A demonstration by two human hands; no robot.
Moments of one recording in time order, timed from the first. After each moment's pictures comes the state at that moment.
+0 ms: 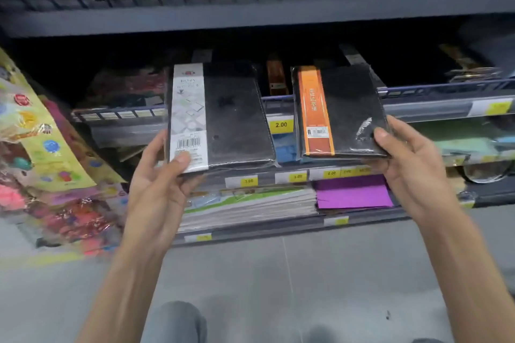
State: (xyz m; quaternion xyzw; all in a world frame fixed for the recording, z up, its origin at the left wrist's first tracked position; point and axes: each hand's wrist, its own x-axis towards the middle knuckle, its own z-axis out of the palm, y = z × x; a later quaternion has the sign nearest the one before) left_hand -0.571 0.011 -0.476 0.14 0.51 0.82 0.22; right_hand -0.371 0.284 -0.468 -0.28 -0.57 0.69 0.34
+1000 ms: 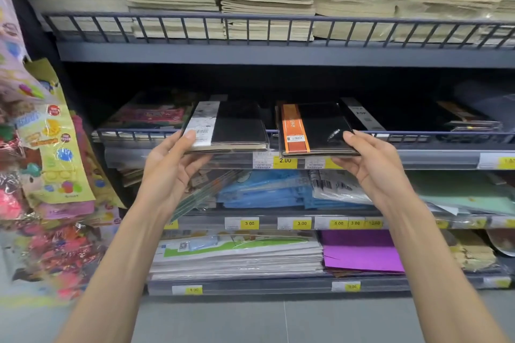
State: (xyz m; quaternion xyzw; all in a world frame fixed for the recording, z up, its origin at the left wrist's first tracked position) left_hand -0.624 0.051 -0.480 0.16 0.50 0.83 0.16; right_hand -0.440 0.314 -0.470 -0.23 -0.55 0.73 0.34
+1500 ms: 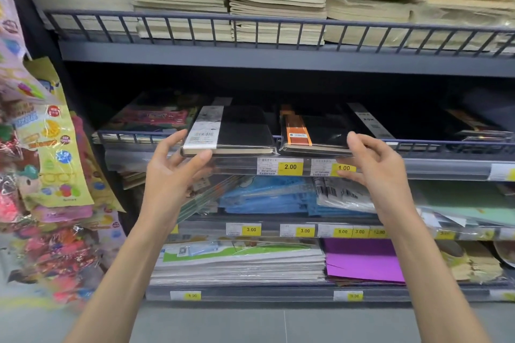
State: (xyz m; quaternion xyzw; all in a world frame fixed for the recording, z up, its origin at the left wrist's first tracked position) left_hand -0.617 0.046 -0.492 0.19 0.59 0.78 0.09; right_hand -0.442 0.295 -0.468 -0.31 -0.66 0.58 0.37
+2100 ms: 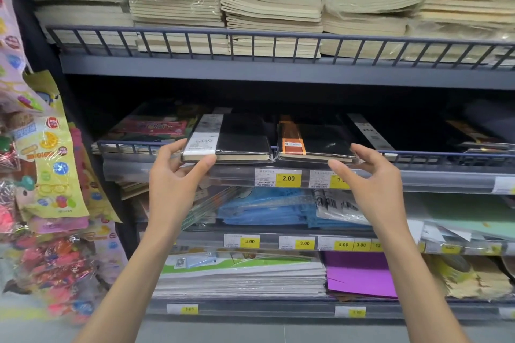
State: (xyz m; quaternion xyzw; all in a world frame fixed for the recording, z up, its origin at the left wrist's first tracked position) left_hand -0.620 0.063 -0.492 0.18 0.70 0.69 -0.04; right_hand -0.447 0.309 -0.485 -0.28 -0.76 0.41 0.41
